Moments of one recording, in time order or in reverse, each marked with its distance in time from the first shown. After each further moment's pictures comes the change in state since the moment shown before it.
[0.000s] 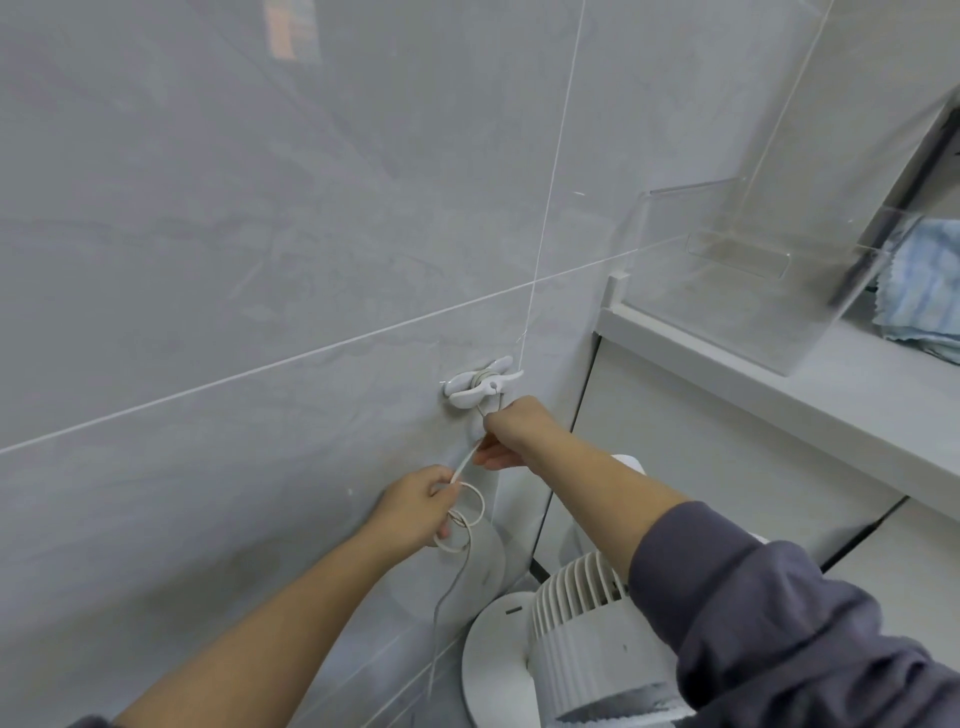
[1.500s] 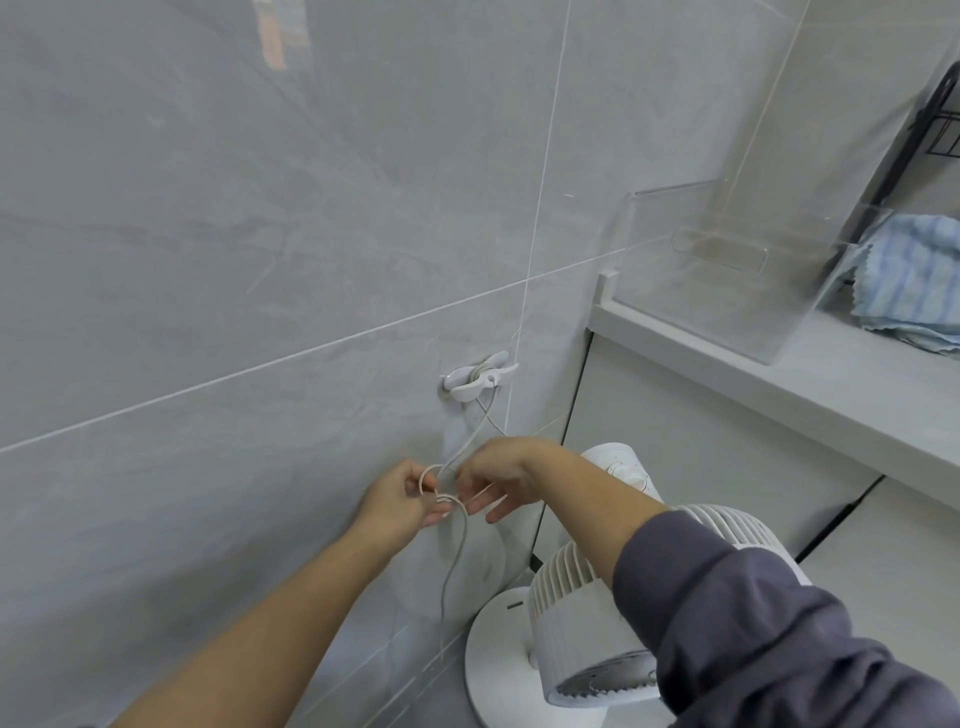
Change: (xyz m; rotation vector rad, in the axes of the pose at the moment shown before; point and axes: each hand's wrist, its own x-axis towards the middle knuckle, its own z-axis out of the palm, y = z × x) left_hand -0.027 0.007 -0.006 -0.391 0.097 -0.048; right_hand -0.038 0.019 0.012 -0.304 -0.404 0.116
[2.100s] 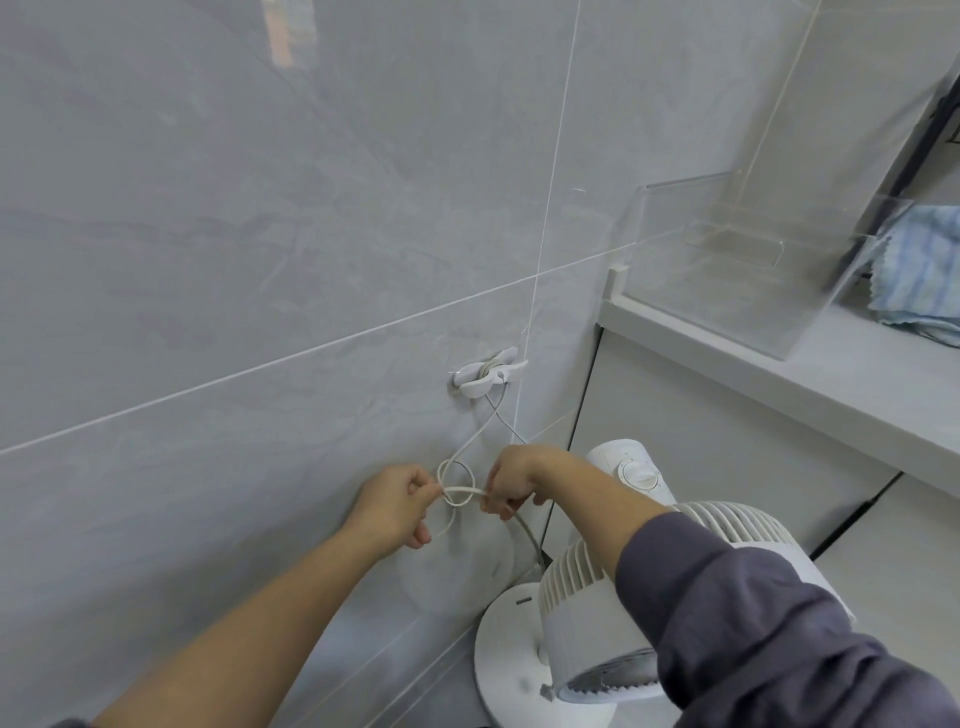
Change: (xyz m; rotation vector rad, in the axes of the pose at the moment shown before) left_hand 0.008 -0.004 -0.022 0.488 0.002 0.038; right_hand -0.001 0.005 -0.004 -0.535 -0.002 0.032
